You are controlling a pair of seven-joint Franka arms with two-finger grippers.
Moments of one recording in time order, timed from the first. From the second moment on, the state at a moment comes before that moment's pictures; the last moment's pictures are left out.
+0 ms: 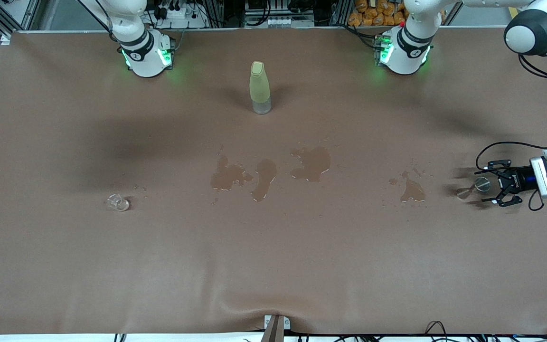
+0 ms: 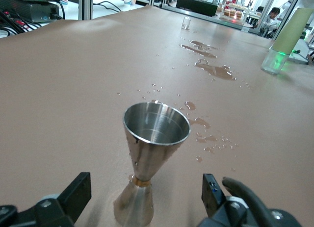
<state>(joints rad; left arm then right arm) 0.45 0.90 0.22 -1.49 -1.03 1.47 2.33 -0.32 0.16 -0.09 -1.72 0.10 1.76 -1.92</state>
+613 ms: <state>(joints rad) 0.47 0.94 0.21 -1.49 -1.11 1.42 2.34 -0.33 0.39 -0.14 -1.79 0.47 1.91 -2.30</state>
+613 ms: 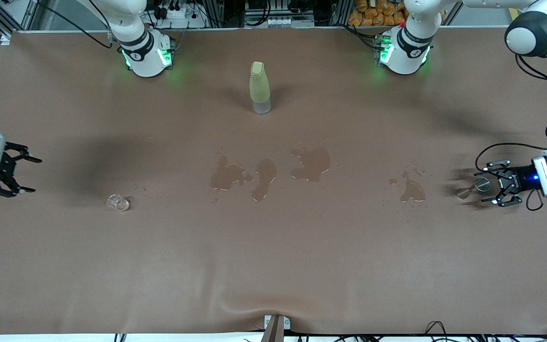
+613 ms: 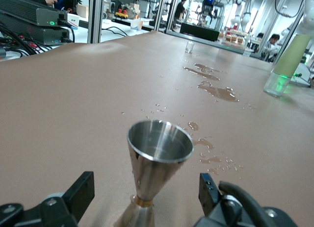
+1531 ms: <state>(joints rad) 0.51 0.97 0.17 -1.48 -1.12 1.39 2.35 -0.33 0.69 -0.18 -1.79 0.95 1.85 -2.74</state>
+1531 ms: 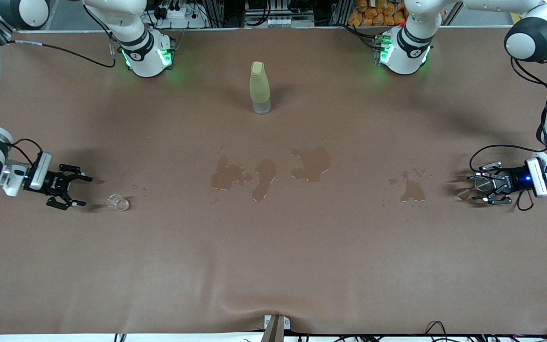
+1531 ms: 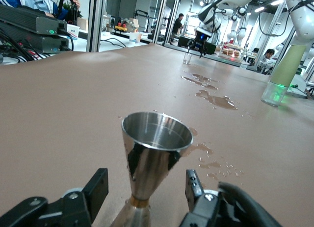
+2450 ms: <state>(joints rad) 0.55 0.99 0.12 -1.47 -1.12 1.39 2.36 -0.36 0.84 -0.18 -1.78 1.22 1.69 -2.80</state>
